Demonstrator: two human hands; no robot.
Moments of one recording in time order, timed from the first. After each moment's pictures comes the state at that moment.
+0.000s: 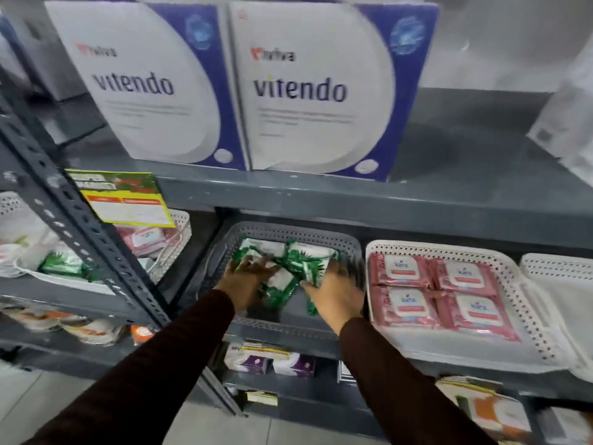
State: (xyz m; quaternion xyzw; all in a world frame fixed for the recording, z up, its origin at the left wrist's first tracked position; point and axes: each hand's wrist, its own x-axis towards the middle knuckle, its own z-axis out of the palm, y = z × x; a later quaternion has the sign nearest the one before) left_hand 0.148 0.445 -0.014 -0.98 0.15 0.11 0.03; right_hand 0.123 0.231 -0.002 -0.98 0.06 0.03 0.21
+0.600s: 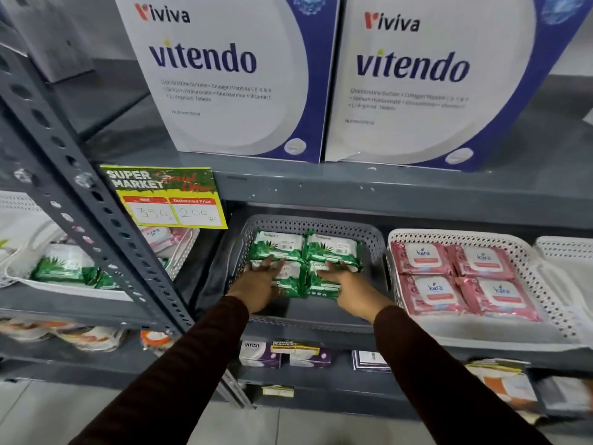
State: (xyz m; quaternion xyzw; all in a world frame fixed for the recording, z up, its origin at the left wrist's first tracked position) left_hand 0.163 0.459 -0.032 -0.97 0.15 0.14 -0.10; right_hand 0.141 0.215 -0.008 -0.93 -0.12 0.17 0.29
